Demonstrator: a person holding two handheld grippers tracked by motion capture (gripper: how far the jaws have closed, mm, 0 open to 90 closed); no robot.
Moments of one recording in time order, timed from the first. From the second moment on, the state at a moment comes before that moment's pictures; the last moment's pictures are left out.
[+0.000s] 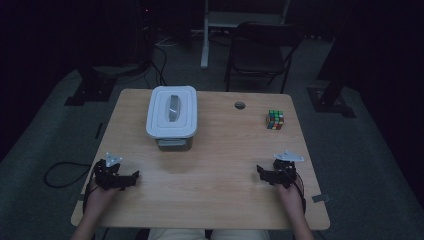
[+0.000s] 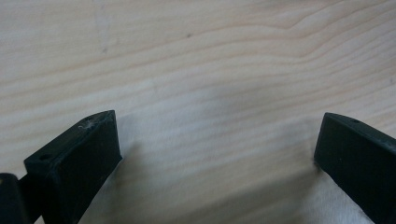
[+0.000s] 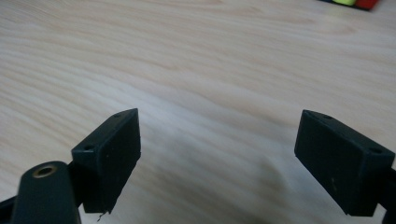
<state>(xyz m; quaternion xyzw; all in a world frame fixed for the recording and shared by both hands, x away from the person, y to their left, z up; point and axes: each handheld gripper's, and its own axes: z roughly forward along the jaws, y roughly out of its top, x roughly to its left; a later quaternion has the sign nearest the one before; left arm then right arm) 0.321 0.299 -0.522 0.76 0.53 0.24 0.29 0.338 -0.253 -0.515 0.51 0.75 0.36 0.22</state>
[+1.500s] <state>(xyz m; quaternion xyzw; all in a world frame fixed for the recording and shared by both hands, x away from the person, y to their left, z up) 0.449 0.295 -0.511 0.74 0.52 0.25 0.35 0.475 -0.094 -0.507 0.46 0.78 0.39 0.18</state>
